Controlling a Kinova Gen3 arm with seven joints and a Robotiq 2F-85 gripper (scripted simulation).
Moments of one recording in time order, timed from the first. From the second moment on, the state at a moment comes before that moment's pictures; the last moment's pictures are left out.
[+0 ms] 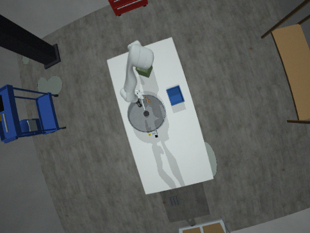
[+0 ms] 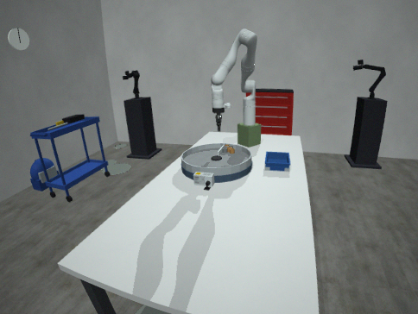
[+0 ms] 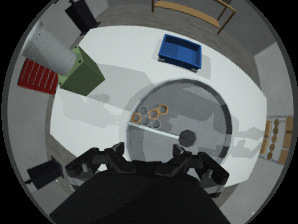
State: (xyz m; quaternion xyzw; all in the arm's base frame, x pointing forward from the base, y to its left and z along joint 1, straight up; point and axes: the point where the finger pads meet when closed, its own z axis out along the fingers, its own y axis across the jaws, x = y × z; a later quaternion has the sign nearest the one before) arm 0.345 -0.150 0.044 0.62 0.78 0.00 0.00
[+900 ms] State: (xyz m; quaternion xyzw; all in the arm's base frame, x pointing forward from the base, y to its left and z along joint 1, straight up) arm 0.349 -0.149 0.041 0.62 0.78 0.01 0.00
